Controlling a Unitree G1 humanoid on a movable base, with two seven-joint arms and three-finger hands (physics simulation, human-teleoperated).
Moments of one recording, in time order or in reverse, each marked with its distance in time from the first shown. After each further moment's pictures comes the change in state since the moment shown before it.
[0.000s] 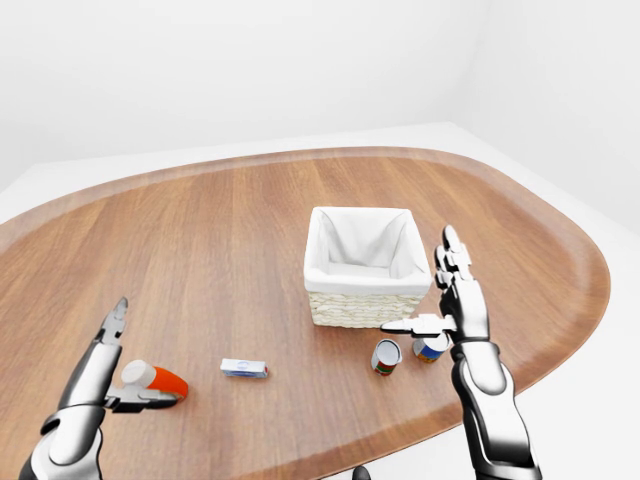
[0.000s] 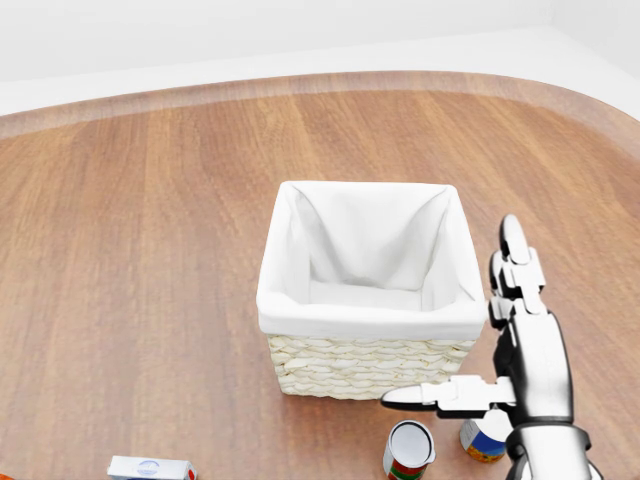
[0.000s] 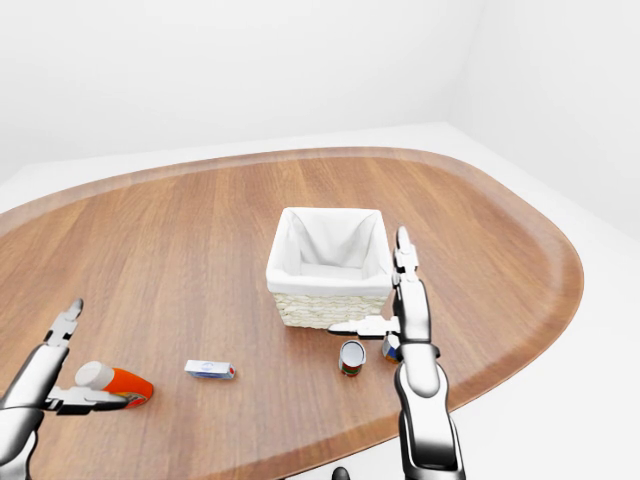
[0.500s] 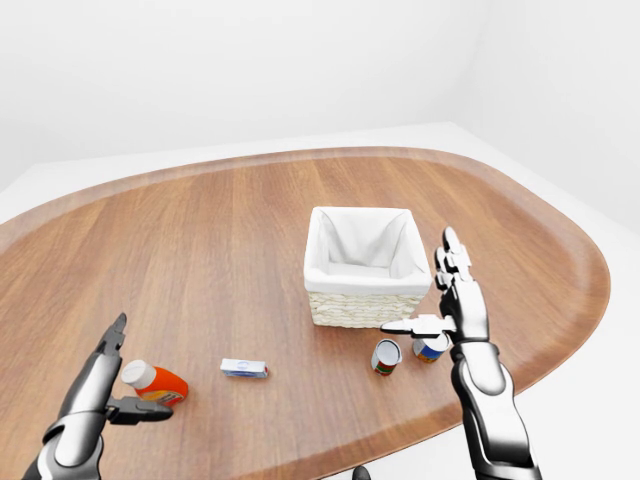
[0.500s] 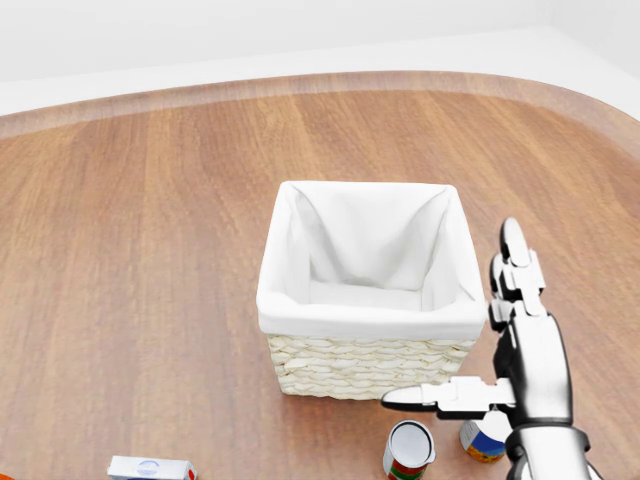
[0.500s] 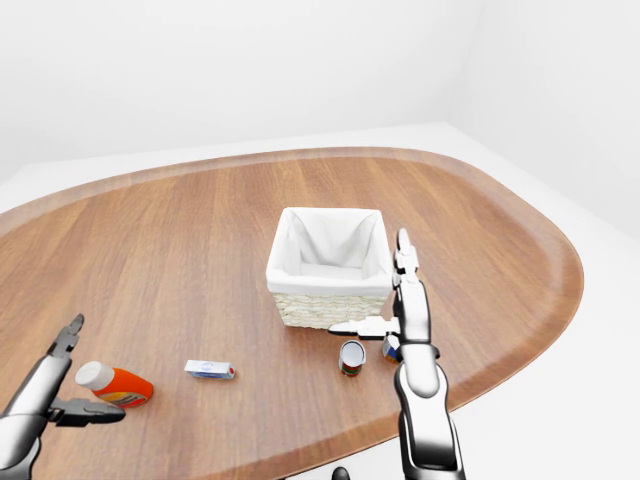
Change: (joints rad) left arm 0.003 0.041 -0.023 0.129 0.049 0.000 0.055; right arm 0.002 0.001 -0.001 0.009 0.003 0.000 -0.006
